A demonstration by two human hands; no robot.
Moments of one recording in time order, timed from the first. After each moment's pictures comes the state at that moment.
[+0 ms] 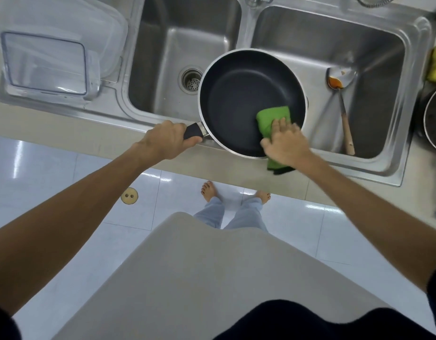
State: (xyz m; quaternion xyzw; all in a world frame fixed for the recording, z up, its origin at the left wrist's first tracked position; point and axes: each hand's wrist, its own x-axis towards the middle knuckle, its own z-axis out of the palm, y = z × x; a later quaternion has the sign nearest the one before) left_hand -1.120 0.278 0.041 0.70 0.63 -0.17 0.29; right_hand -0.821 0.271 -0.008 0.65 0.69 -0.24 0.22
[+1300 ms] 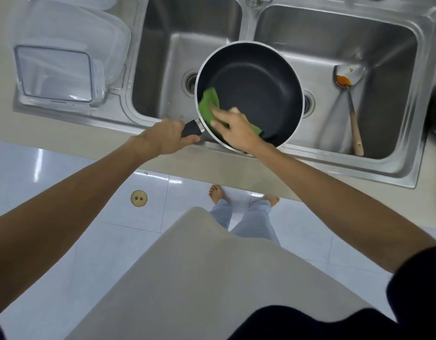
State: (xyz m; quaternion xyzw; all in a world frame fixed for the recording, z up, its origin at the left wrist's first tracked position) left_hand -1.114 0.297 0.058 0.69 0.62 -0.21 0.31; right_hand -0.914 0.305 -0.045 0.51 0.75 -0.39 -0.14
